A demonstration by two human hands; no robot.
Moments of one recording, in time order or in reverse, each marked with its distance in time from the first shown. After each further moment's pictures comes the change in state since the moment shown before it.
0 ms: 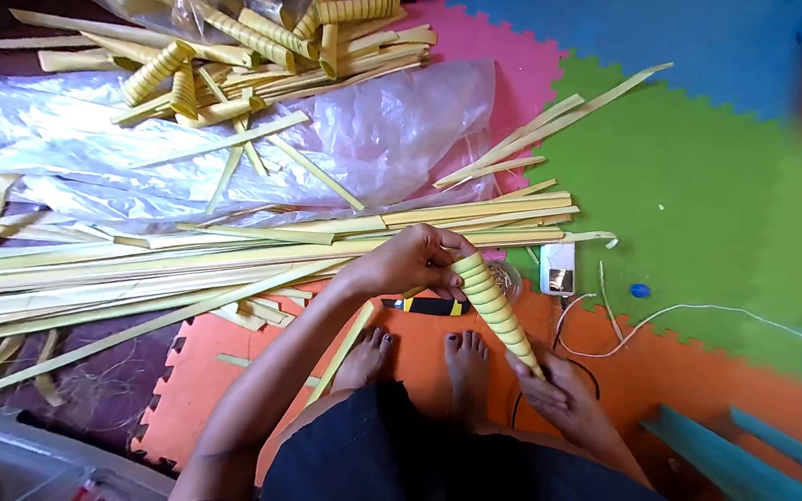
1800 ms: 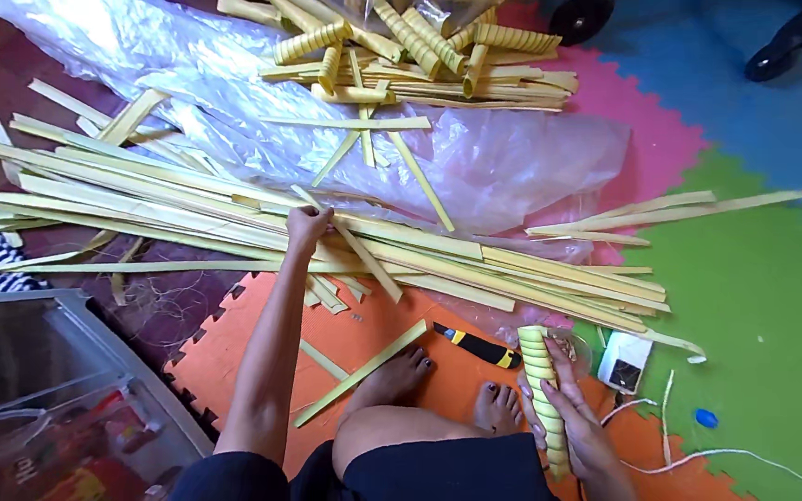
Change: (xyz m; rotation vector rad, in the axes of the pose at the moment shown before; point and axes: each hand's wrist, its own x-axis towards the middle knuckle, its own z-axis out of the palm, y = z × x) left_hand -0.171 -0.181 -0.196 -0.070 1.505 -0.609; right_hand 0.071 0.006 0.023 -0.352 -0.119 -0.001
